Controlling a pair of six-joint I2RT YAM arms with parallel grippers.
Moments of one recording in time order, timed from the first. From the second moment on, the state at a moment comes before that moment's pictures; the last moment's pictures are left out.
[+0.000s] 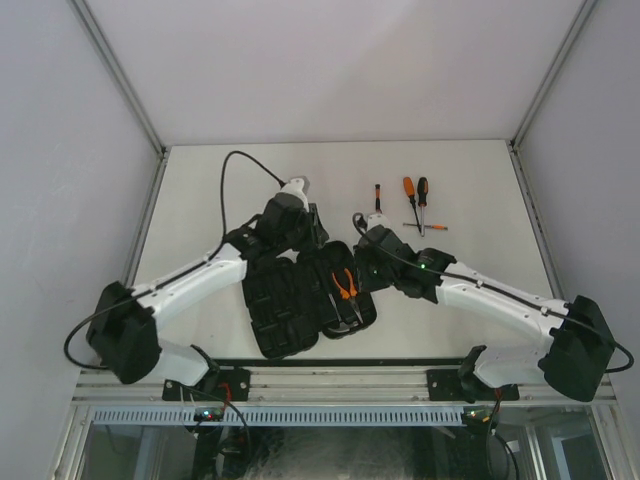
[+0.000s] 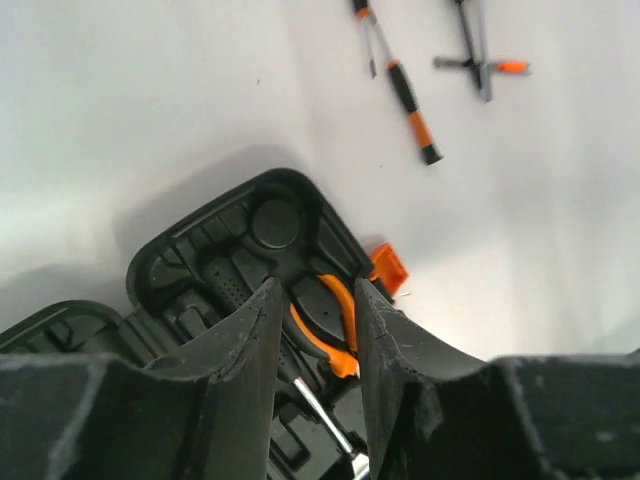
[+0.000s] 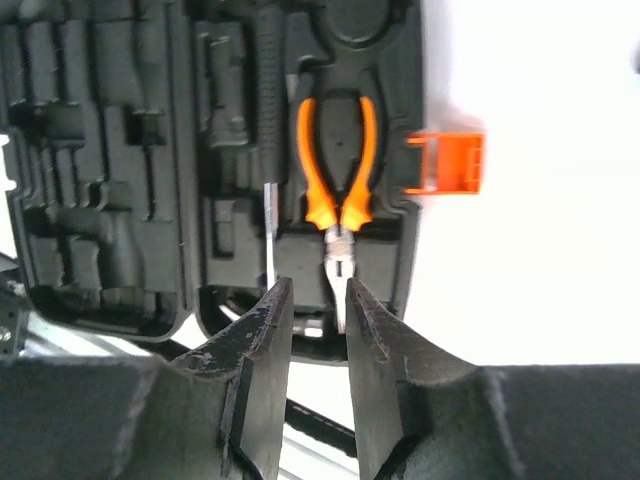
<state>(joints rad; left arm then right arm) -0.71 1.46 1.03 -0.23 -0.09 -0.61 0.91 1.27 0.95 -0.56 0.16 0.58</state>
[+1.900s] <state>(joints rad) -0.50 0.87 0.48 -0.42 -0.22 -0.73 0.65 1.55 0.84 -0.38 -0.04 0.50</state>
